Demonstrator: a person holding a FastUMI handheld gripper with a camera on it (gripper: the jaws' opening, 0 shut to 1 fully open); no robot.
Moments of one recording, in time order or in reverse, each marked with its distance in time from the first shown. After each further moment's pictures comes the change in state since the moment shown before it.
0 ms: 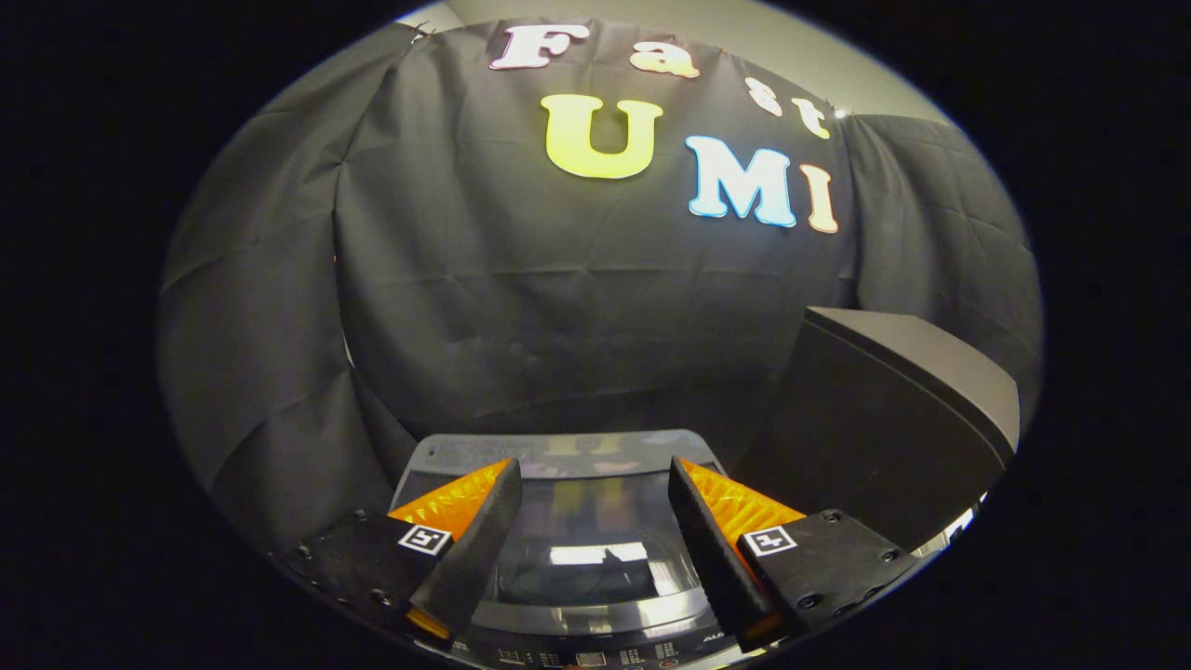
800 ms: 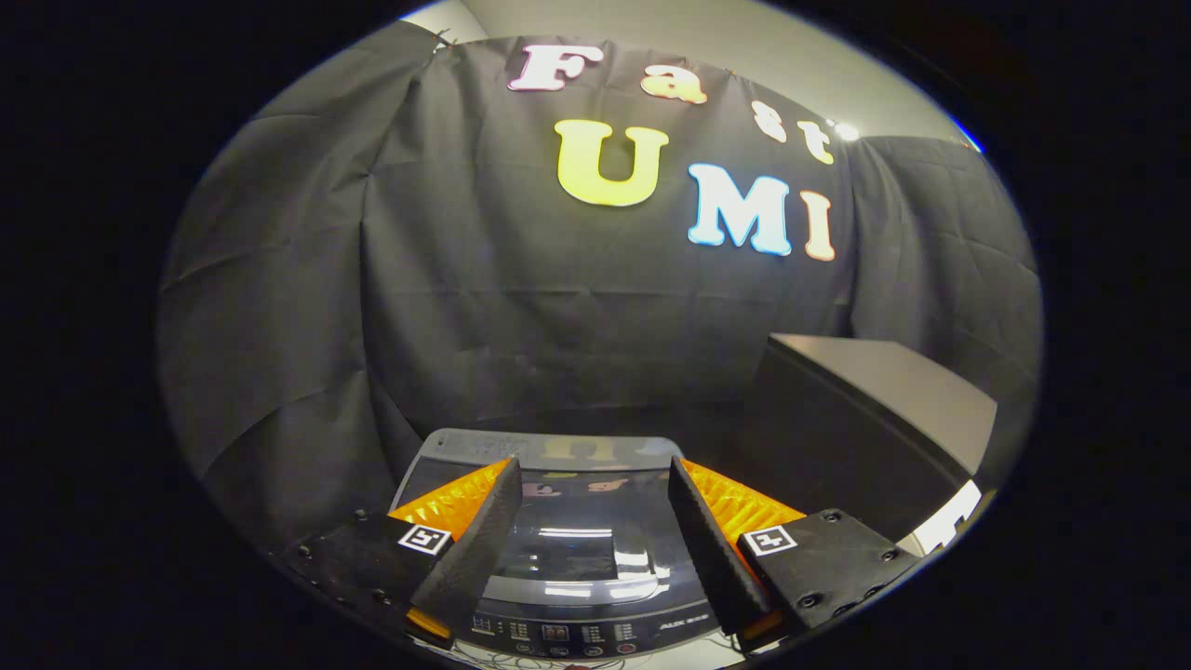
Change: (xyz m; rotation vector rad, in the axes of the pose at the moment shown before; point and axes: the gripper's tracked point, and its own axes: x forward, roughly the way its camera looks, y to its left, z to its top) arm -0.076 -0.028 0.038 -0.058 -0.114 0.013
